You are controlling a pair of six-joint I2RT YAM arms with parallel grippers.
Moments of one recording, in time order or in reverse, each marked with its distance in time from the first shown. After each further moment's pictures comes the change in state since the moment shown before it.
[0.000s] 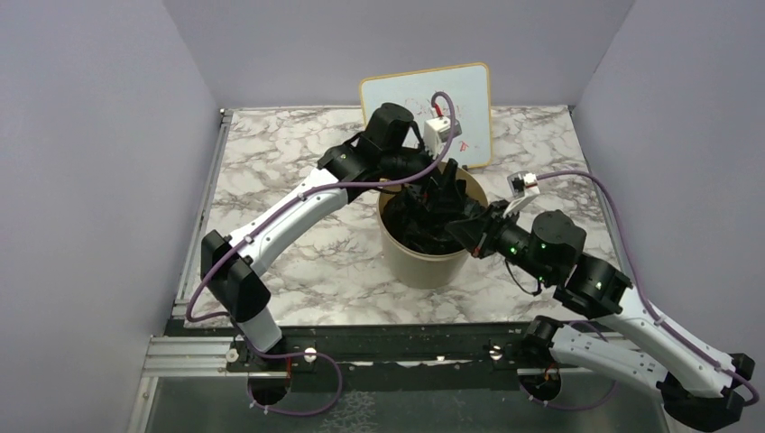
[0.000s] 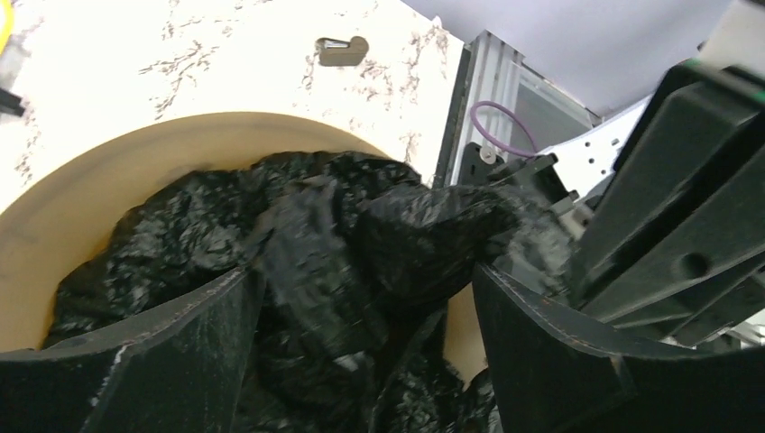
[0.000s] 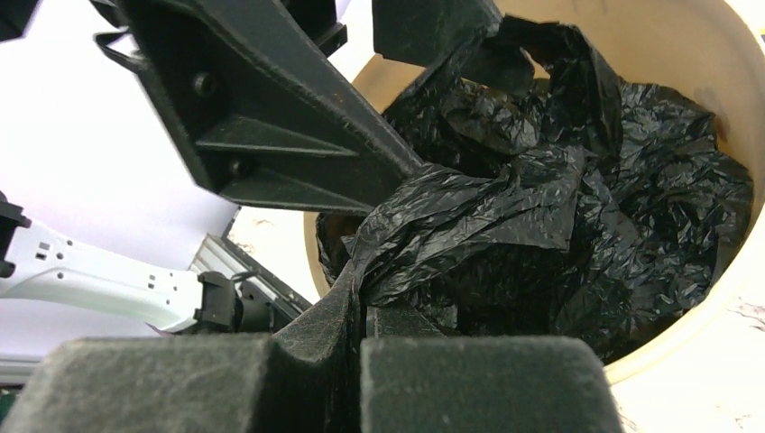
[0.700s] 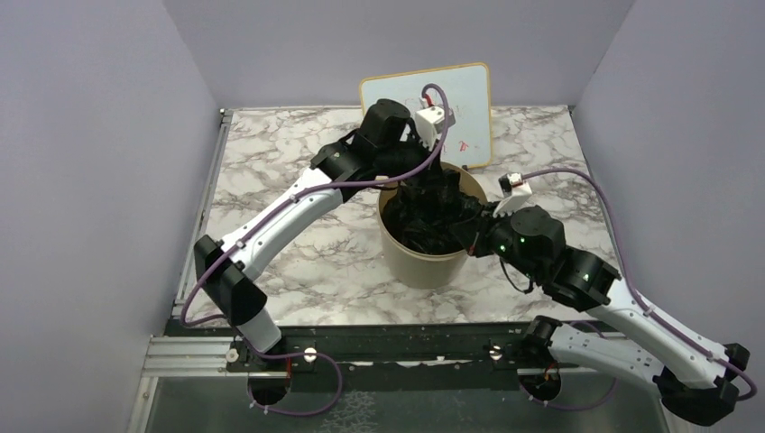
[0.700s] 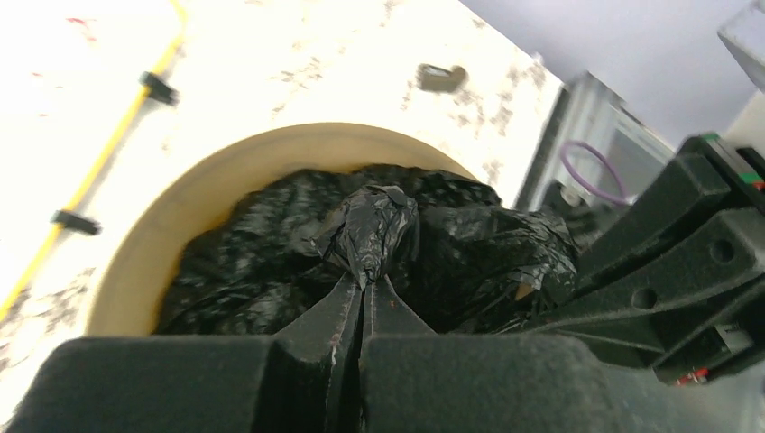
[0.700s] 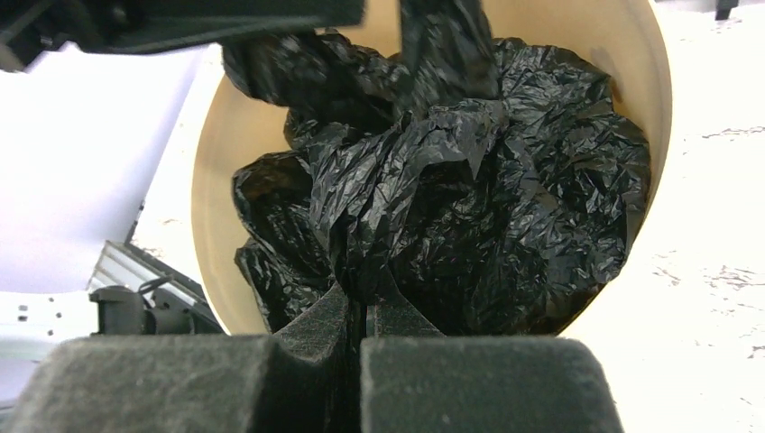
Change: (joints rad) left arm -0.025 0.007 0.068 -0.072 -0.206 0.018; right arm 0.000 0.057 -0.003 -0.097 0.106 -0.024
